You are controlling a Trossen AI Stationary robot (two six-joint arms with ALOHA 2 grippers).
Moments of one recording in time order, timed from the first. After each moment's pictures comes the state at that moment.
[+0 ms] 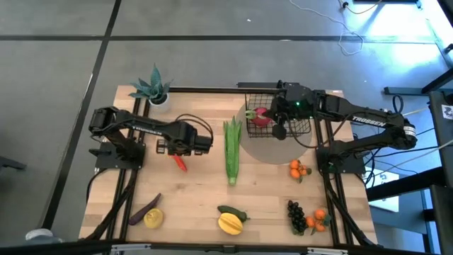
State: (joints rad) left arm -0.04 1.63 1.20 -1.28 -0.14 -1.72; right arm -0.26 1.15 1.11 -0.62 0.01 -0.11
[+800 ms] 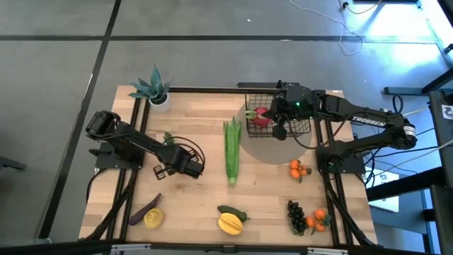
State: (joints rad) left arm -0.29 1.63 1.00 -1.09 -0.18 -2.43; right arm -0.26 1.15 1.11 -0.62 0.01 -0.14
